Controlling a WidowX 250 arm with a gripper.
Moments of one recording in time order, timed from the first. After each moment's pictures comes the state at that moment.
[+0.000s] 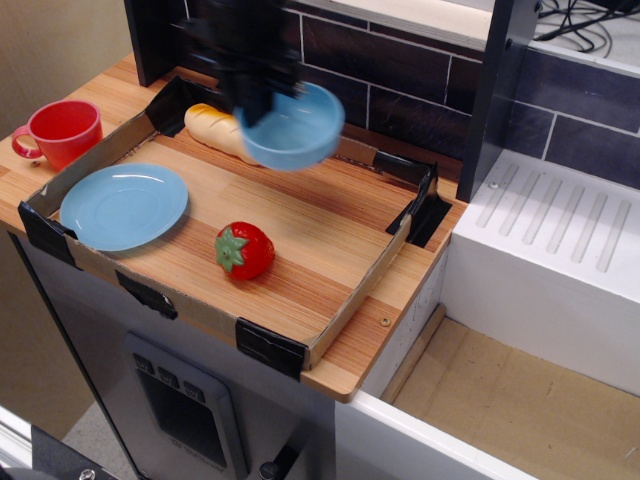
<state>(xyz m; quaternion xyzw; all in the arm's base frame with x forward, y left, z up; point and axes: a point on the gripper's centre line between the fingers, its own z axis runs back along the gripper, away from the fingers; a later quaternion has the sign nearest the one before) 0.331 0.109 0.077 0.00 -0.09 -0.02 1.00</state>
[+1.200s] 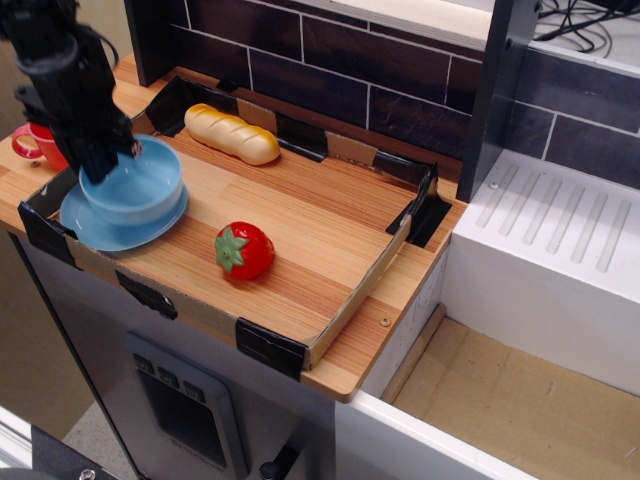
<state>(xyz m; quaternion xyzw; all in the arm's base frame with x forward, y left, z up) 0.263 0.197 0.030 0.04 -0.08 0.04 1.00</state>
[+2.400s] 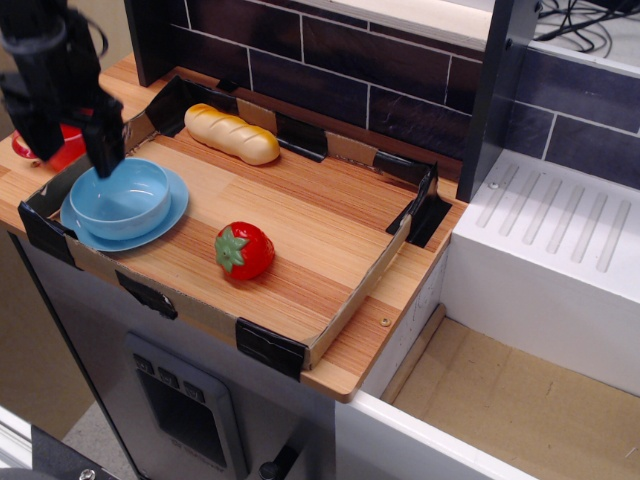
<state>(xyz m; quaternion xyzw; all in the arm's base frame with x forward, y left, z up) 0.262 0.191 0.060 0.05 -0.07 0.08 0.99</state>
